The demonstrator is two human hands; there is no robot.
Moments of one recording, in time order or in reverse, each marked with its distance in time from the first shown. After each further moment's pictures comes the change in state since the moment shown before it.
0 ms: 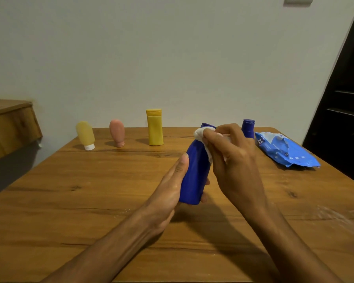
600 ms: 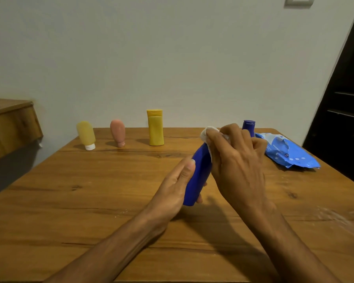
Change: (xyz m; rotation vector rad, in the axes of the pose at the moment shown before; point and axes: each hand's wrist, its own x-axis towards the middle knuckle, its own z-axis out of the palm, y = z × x) left_hand -0.001 0.000 0.002 0.265 -0.004 0.094; right_hand 0.003 -0.007 -0.005 -0.375 -0.077 0.053
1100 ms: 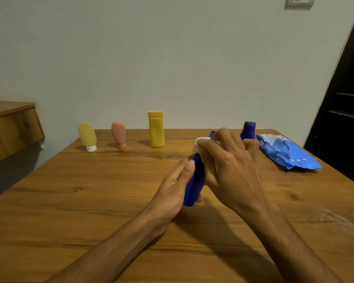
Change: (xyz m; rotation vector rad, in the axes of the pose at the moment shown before) left_hand -0.002 0.002 0.000 -0.027 0.020 -0.017; right_hand -0.001 -0.004 -0.005 0.096 -0.084 -0.088
